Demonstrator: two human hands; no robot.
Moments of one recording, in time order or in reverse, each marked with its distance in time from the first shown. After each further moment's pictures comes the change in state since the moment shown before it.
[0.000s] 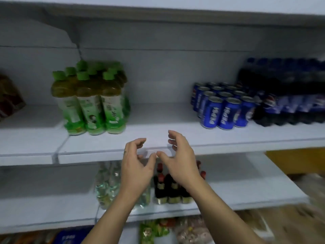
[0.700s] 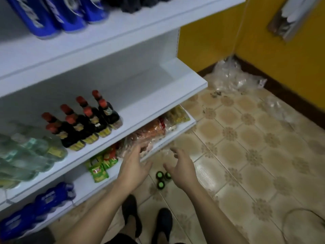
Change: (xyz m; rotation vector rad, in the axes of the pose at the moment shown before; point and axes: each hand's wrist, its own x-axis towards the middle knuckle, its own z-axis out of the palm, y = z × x) left_hand -0.247 -0.019 0.229 0.257 -0.967 -0.048; right_hand -0.275 0.260 -0.163 -0.142 0.132 0.809
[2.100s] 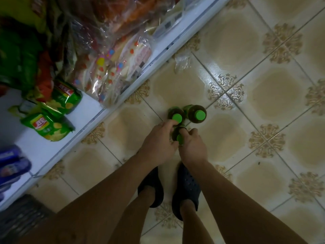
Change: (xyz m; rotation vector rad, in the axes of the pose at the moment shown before) left_hand 0.108 -0.418 0.378 0.142 -0.648 -0.233; right_hand 0.205 0.407 0.381 -0.435 -0.336 0.348
